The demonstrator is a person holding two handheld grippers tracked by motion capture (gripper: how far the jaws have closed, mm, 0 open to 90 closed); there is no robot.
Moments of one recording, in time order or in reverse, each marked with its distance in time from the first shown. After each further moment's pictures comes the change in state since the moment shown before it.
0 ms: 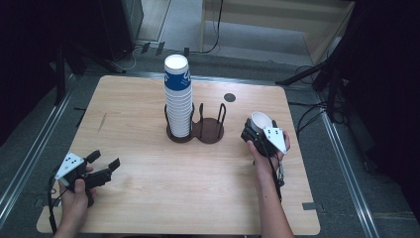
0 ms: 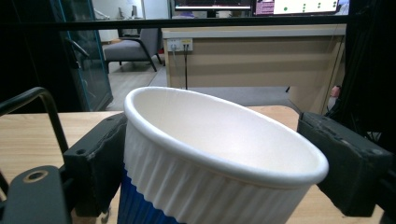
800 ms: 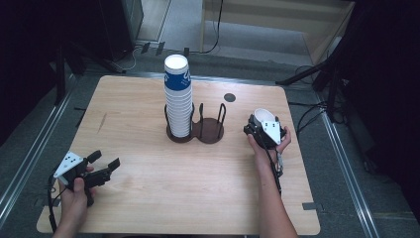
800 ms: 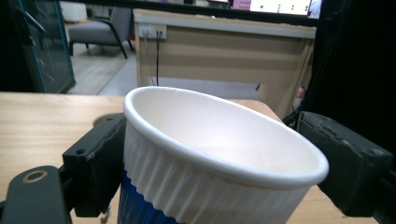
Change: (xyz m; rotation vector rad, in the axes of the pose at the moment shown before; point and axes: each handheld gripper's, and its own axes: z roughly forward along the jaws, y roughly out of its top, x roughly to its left) left arm 0.003 0.001 0.001 0.015 -0.026 -0.027; right arm -0.009 -0.015 0.038 0.028 -0.116 -0.102
